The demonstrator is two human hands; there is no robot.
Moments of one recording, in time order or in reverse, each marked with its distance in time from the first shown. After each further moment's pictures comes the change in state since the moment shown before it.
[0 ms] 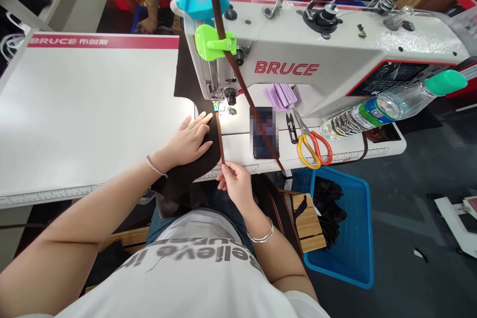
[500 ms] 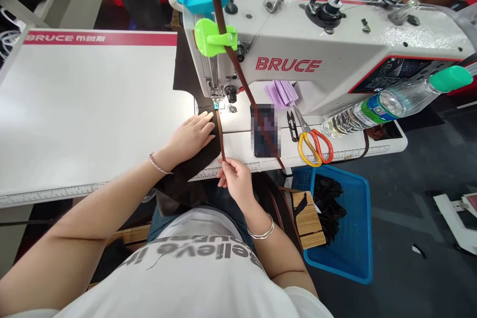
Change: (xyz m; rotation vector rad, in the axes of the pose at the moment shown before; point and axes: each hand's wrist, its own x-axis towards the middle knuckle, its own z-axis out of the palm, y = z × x) left_hand 0.012 0.003 -0.002 0.080 0.063 0.067; right_hand 0.003 -0.001 0.000 -0.021 0.003 0.017
